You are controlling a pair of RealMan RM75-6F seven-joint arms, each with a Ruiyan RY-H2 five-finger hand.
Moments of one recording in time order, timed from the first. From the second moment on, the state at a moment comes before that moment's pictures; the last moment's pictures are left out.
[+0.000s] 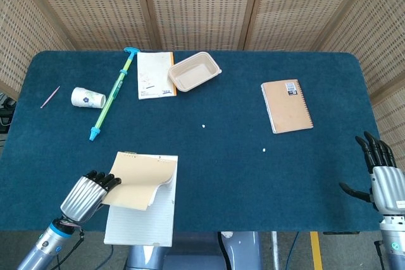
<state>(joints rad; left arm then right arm) -0.30 -1.40 0.12 -1.48 1.83 1.51 0.35 0.10 -1.11 0.12 -1.61 -1.49 1.51 0.18</state>
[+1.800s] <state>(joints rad) -0.75 -1.76 -0.28 -0.70 1.24 1.04 0.46 0.12 -1.13 0.12 -1.57 -1.45 1.44 0.21</state>
